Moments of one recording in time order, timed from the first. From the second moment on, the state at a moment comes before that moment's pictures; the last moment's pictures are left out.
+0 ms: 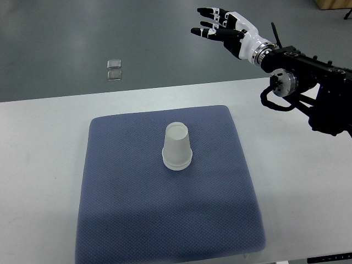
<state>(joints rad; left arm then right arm) -0.03 0.00 -0.12 -0.17 0.11 0.06 0.10 1.16 -0.28 0.24 0.79 0.11 -0.08 0.26</state>
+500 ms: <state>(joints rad) -0.03 0.00 -0.12 -0.17 0.11 0.06 0.10 0.96 -0.17 0.48 0.73 0.43 -0.19 0.27</state>
